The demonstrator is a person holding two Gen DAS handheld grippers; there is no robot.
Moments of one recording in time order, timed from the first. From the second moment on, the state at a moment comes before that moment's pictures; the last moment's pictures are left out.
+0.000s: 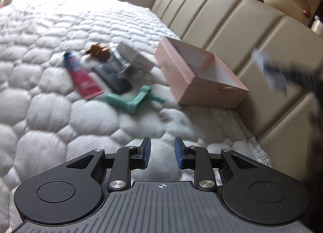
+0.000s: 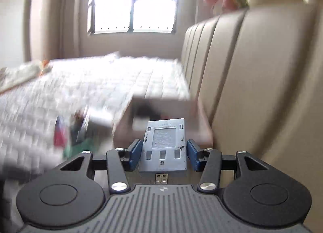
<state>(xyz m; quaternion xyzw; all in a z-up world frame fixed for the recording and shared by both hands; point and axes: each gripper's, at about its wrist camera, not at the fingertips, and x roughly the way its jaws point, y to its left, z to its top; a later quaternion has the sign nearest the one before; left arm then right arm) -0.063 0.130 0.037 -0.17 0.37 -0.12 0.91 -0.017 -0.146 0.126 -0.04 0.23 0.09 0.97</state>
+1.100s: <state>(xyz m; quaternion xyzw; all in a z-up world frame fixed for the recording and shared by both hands) 0.019 0.117 0.050 -0.03 0.32 -0.16 0.93 -0.025 -0.142 0.001 -0.01 0.28 0.11 0.95</state>
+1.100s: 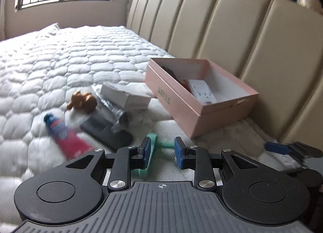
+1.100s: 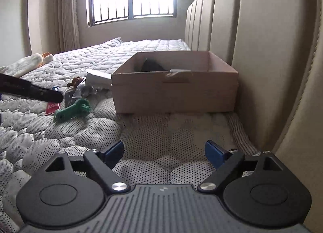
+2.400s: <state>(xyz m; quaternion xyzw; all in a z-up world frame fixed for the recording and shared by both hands) 0.045 0.088 0.022 0.05 0.35 -0.21 0.91 -0.019 -0.154 -0.003 0.04 0.29 0.12 0.95</state>
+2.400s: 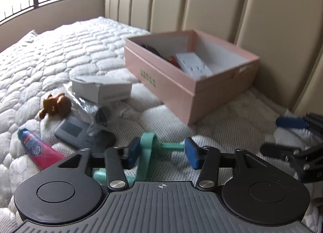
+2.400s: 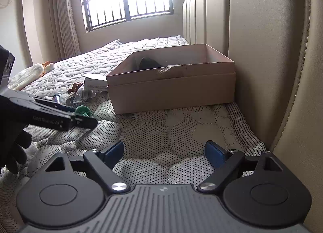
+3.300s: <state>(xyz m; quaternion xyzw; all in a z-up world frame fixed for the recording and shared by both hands) -0.065 0.264 0.062 -0.12 0.31 -0.05 0.94 0.056 0.042 0.063 -0.08 0.31 0.31 0.89</state>
